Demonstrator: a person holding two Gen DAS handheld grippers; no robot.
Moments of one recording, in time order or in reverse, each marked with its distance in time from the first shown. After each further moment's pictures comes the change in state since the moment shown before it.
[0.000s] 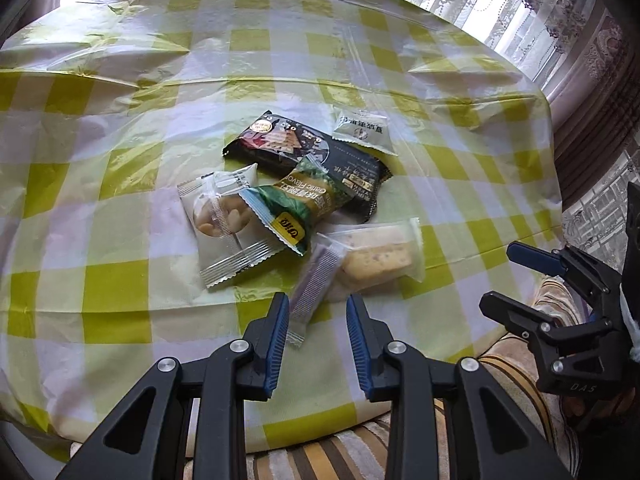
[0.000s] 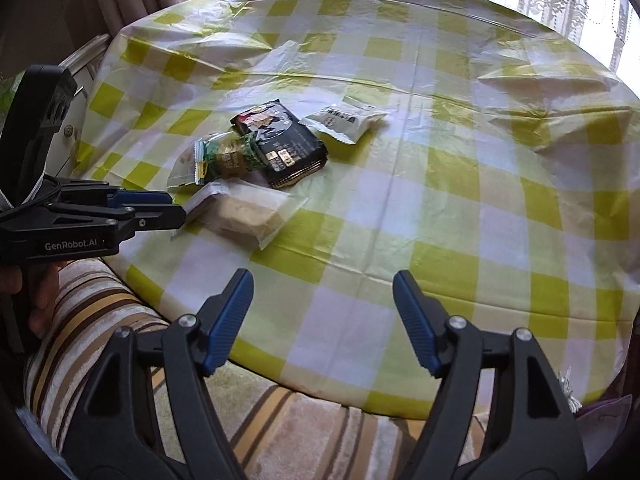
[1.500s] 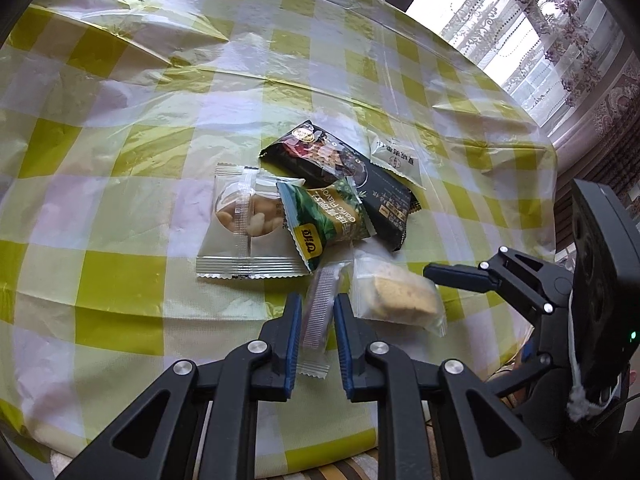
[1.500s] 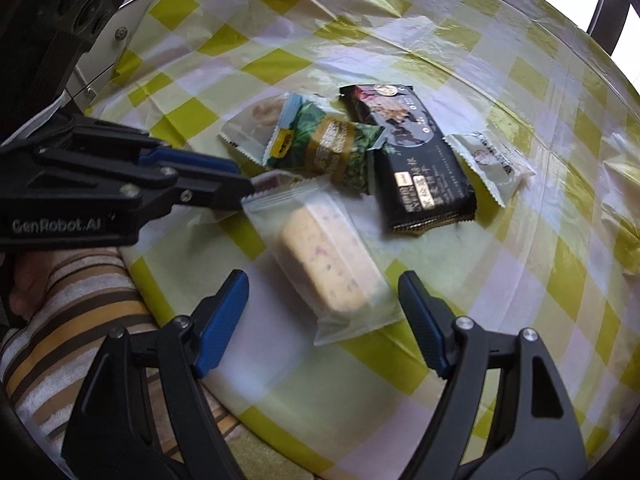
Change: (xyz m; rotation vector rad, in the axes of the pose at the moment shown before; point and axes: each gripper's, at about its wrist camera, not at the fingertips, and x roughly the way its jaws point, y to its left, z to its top) left arm 0.002 0.034 -0.007 -0.159 -0.082 -0.077; right arm 0.069 0.066 0.031 -0.363 0.113 0.136
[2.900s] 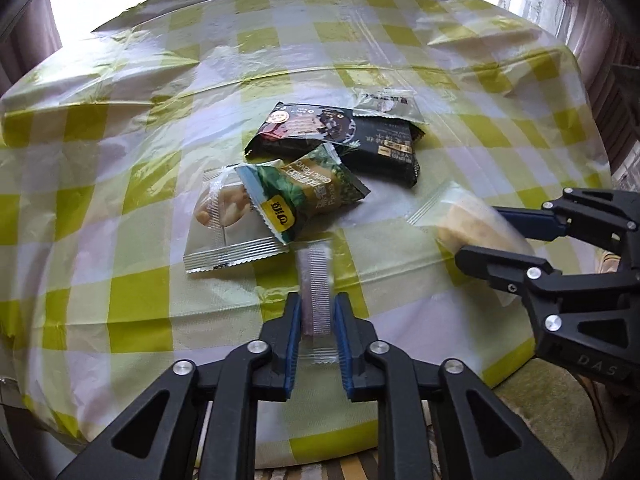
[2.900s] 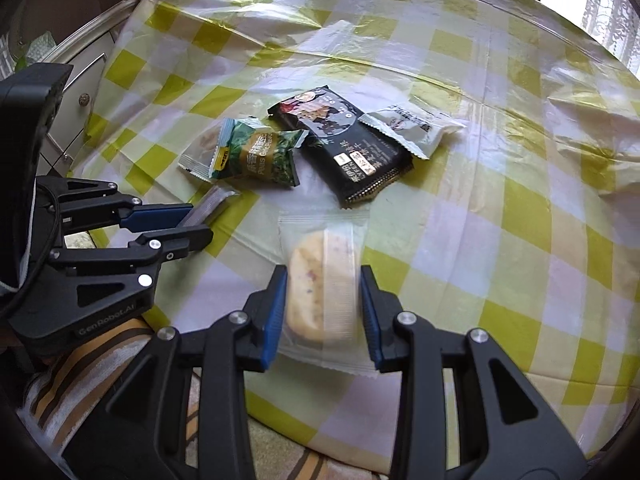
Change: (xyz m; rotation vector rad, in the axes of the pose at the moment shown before) left arm 0.019 -0.054 -0.017 0.280 0.059 0.306; right arm -0.029 -0.035 -0.028 0.256 -0.080 -0.050
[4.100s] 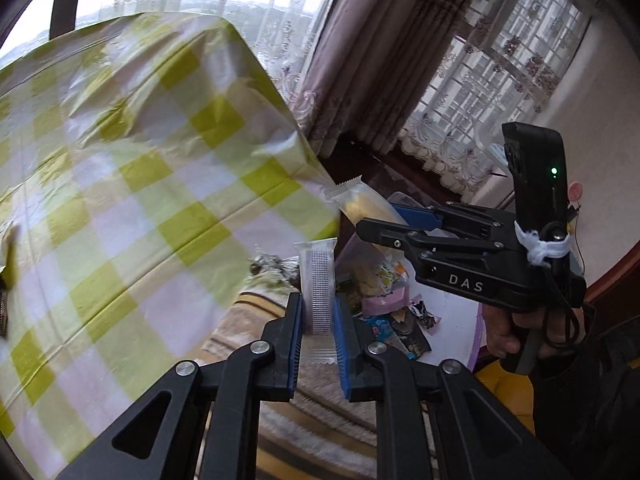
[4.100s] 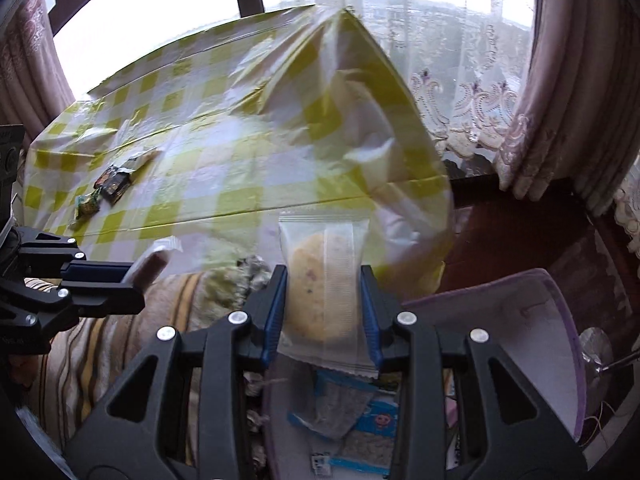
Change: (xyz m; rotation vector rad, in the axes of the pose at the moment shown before) left arm -0.073 -0.281 0.020 0.402 -0.033 -0.667; right arm -0.202 -0.204 -0.201 0.512 -0.172 -0.329
